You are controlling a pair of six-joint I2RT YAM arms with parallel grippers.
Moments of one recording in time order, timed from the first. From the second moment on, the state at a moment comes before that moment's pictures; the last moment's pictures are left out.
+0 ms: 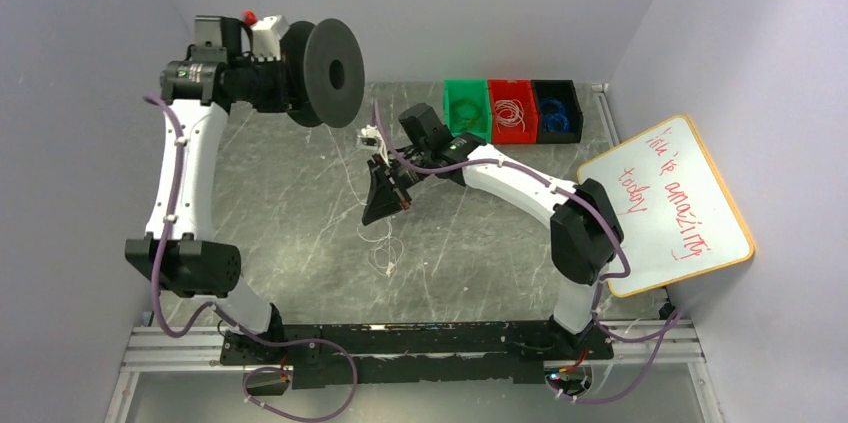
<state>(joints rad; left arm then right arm) -0.05 1.63 1.98 -1.12 0.40 -0.05 0.78 1.82 1.51 -0.39 -1.19 -0.10</state>
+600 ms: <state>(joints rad) 0.05 1.42 1.79 -1.09 0.82 0.06 0.42 1.79 1.27 0.11 -1.28 0.32</state>
